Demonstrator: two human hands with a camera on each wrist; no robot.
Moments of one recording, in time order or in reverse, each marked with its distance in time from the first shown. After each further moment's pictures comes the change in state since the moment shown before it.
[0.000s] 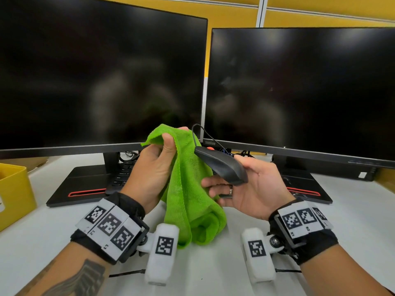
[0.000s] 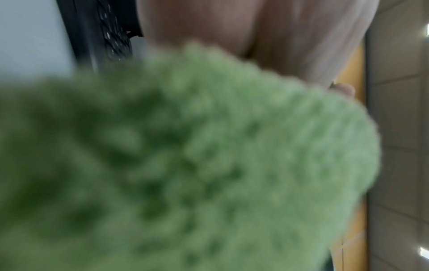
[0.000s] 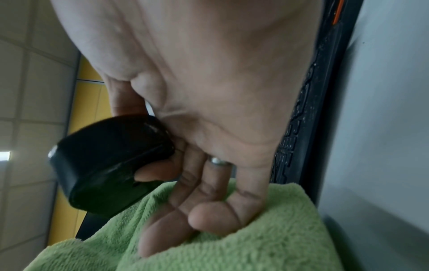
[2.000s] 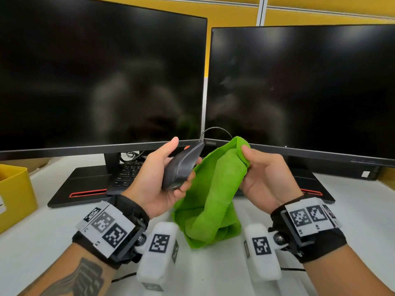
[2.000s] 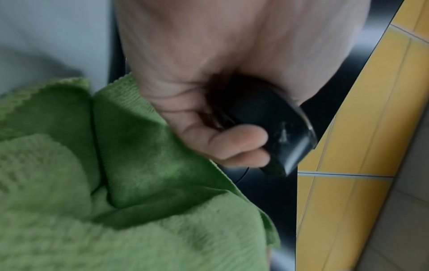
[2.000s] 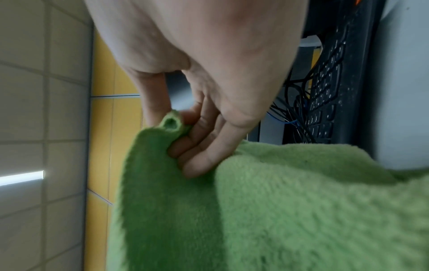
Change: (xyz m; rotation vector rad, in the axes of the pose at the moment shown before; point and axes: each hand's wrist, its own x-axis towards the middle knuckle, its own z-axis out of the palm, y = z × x) left_hand -0.004 0.015 0.004 -0.259 -0.143 -0.580; right_hand -0.001 -0.010 0.003 0.135 0.308 -0.273
